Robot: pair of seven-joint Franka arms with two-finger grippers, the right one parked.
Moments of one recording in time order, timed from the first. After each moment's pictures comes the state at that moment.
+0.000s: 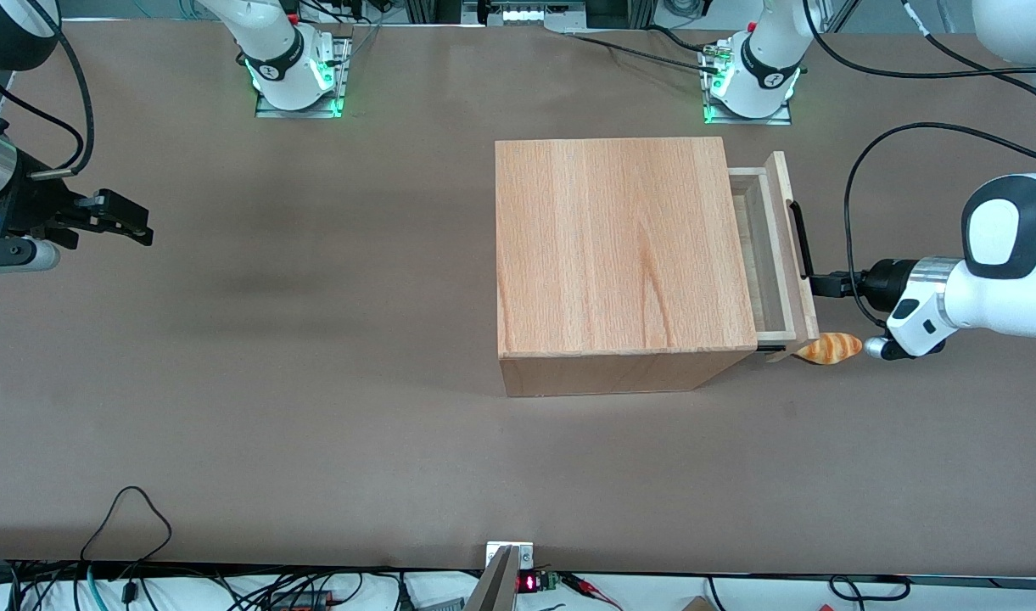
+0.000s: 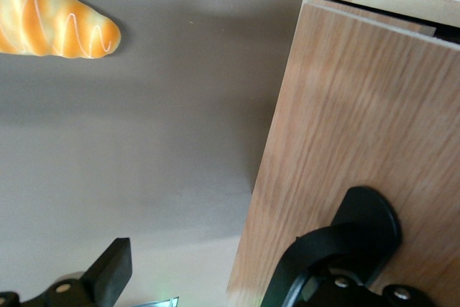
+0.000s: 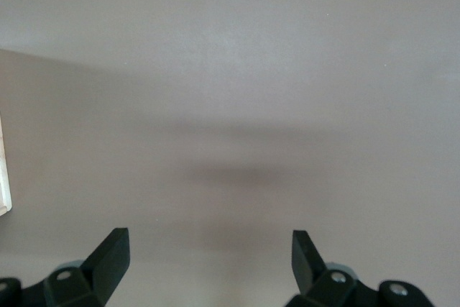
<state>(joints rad) 0.07 0.41 0.03 -1.62 -0.35 1.56 0.03</state>
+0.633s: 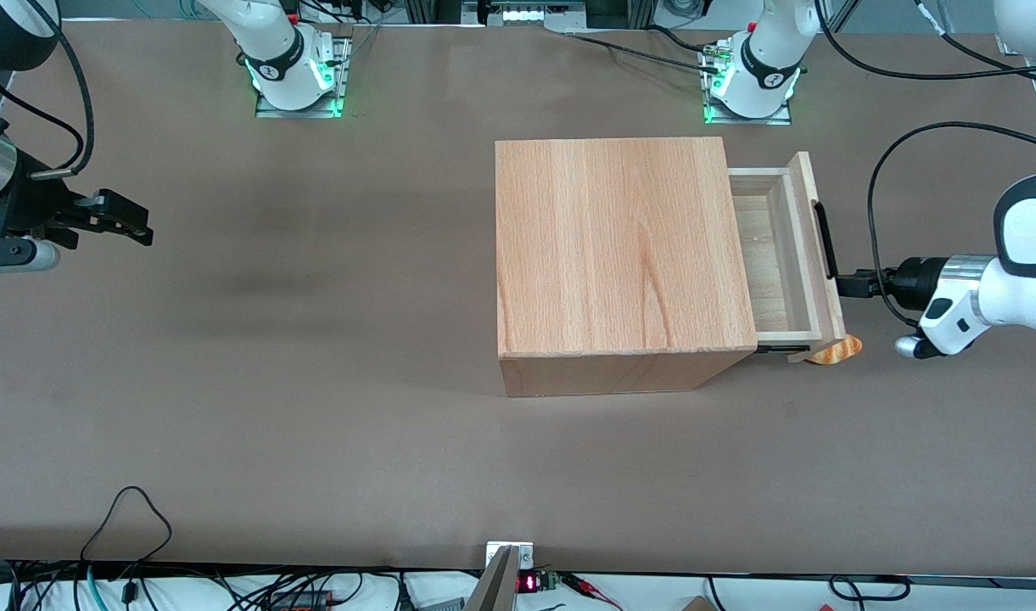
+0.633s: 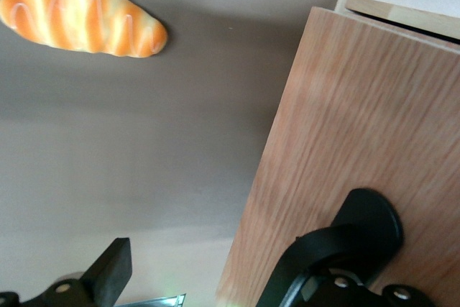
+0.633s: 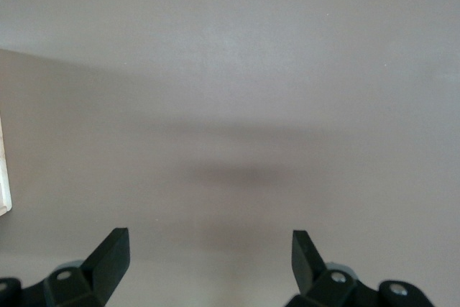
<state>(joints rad) 0.14 0.41 0.04 -1.62 -0.34 1.55 0.05</state>
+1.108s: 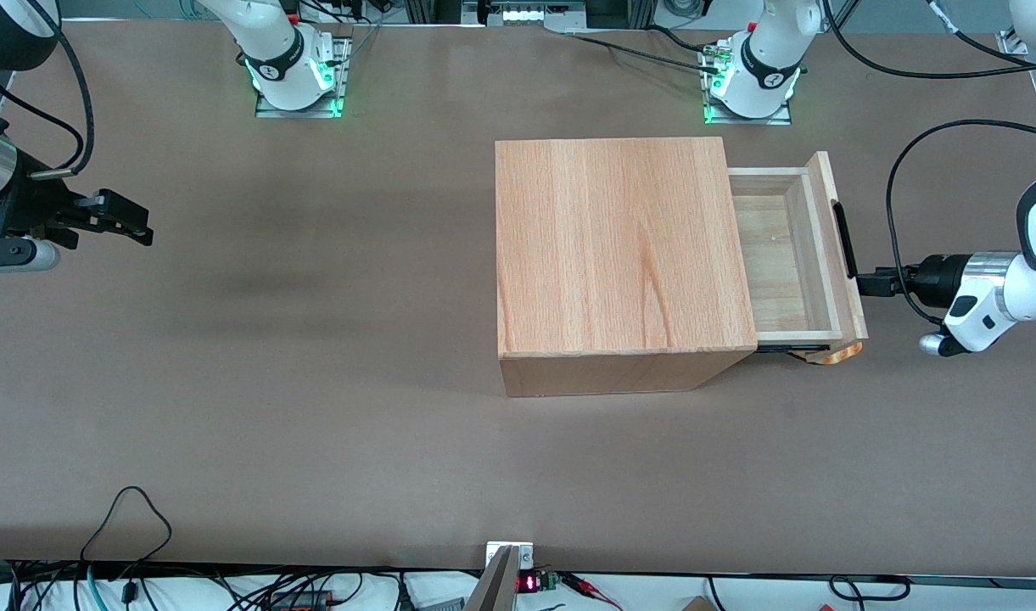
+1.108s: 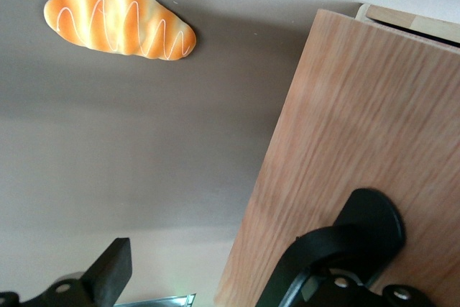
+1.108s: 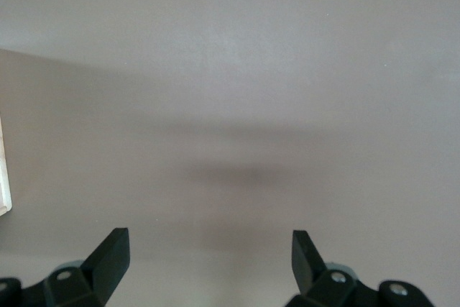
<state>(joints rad) 0.17 0.40 0.04 -1.62 -0.31 1.55 0.05</state>
